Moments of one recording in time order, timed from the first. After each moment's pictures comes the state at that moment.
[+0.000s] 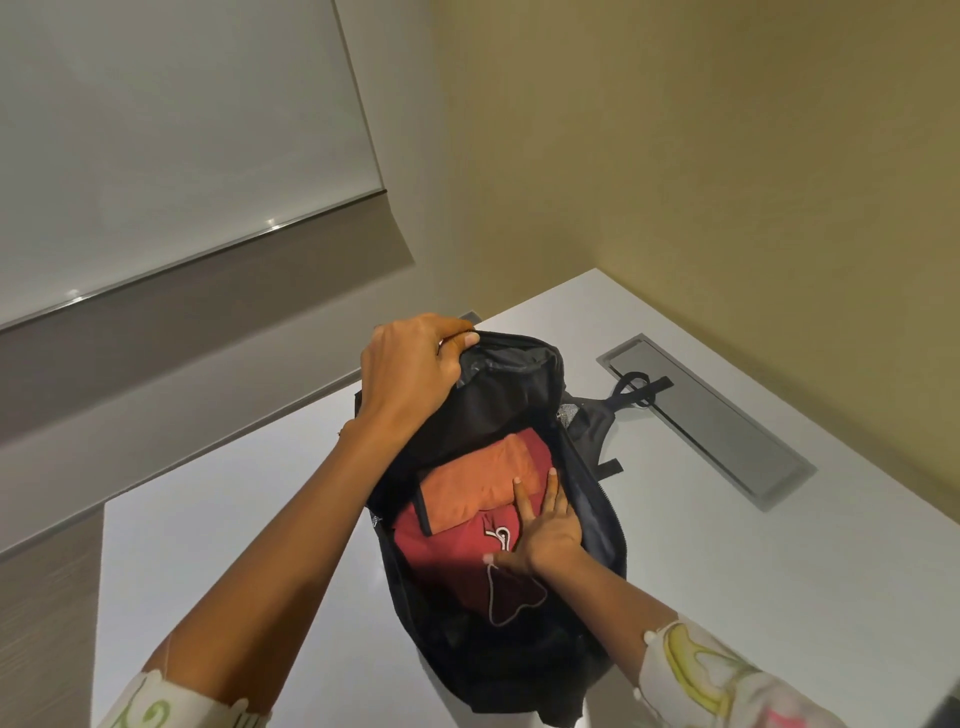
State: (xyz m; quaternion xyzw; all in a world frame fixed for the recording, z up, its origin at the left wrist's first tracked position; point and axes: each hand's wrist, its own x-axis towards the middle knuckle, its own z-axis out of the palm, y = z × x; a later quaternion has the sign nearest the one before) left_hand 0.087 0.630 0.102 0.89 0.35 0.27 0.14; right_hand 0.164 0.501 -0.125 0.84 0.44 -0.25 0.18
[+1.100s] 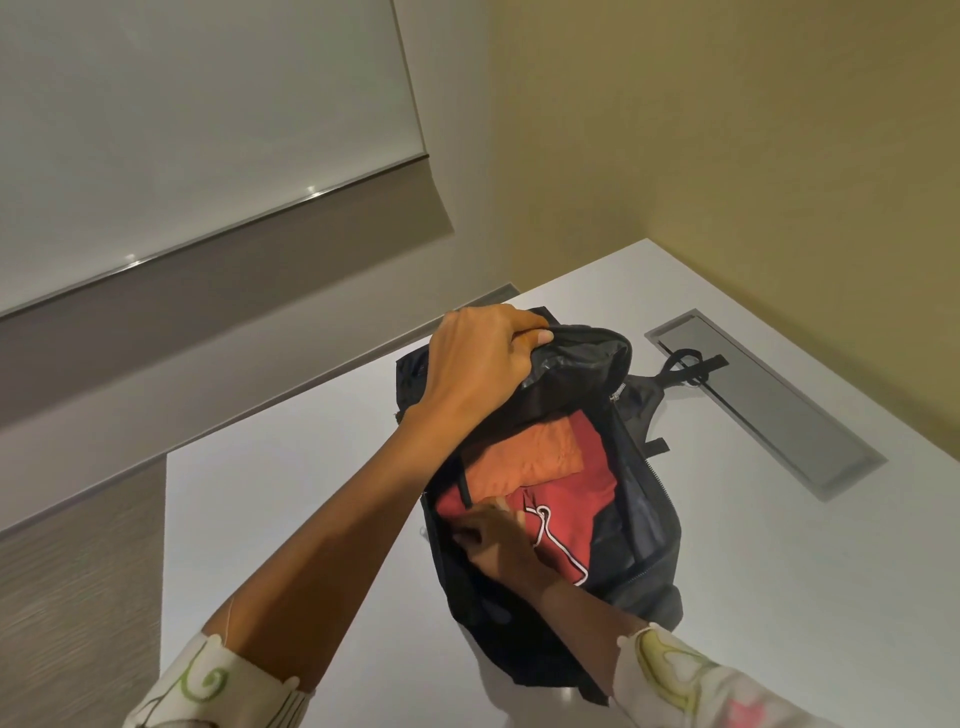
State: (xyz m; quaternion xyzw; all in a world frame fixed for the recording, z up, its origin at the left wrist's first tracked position) left_hand 0.082 0.617 0.089 0.91 0.31 0.24 0.15; right_hand 0.068 0.530 -0.163 0.76 0.53 -0.32 -0.20
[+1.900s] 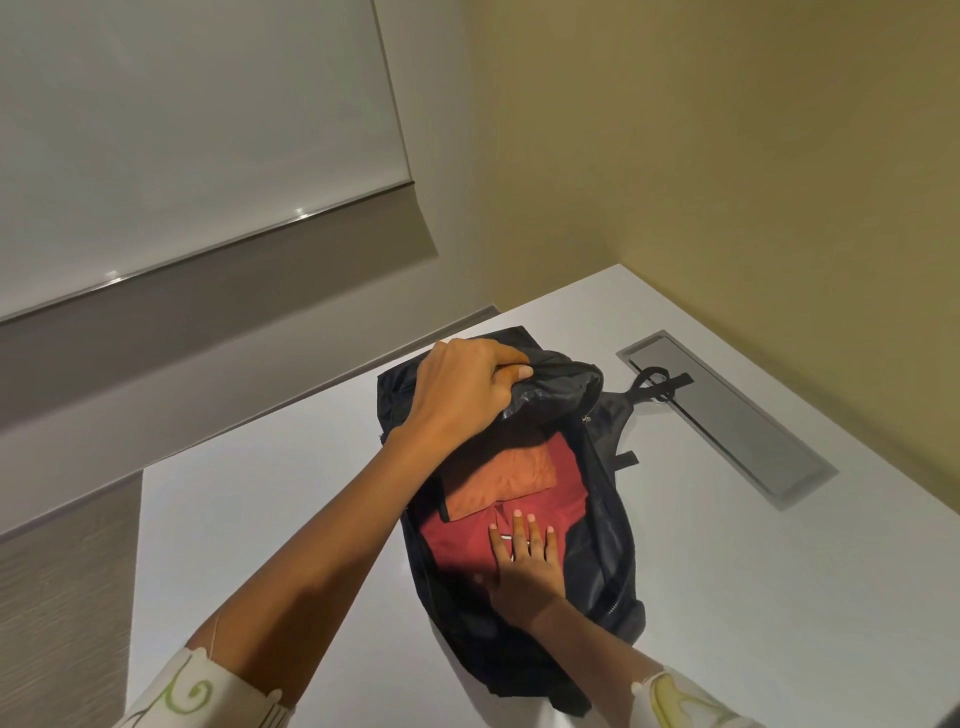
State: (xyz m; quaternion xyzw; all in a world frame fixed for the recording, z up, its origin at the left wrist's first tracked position) left_hand 0.079 0.599 0.084 0.92 0.30 0.20 0.16; right_hand 0.095 0.468 -0.158 0.81 0.52 -0.27 0.10
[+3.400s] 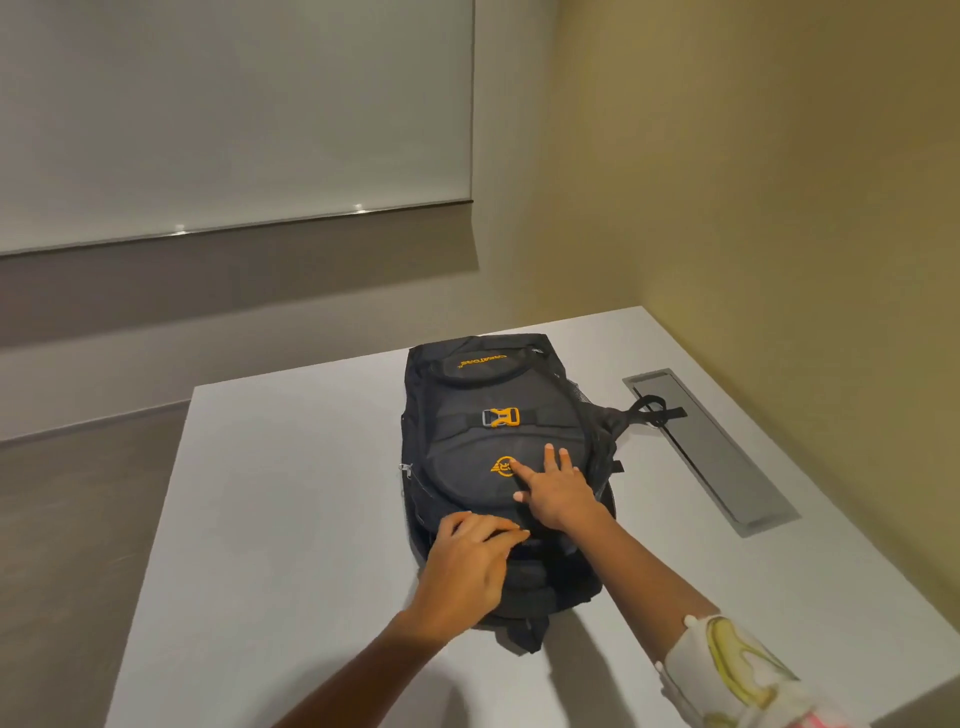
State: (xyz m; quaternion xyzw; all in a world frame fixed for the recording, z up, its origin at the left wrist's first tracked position) left_hand -0.043 0.431 -0.081 0.92 0.30 0.20 0.15; right_hand 0.144 0.445 -0.048 0.79 0.56 -0.21 0.12
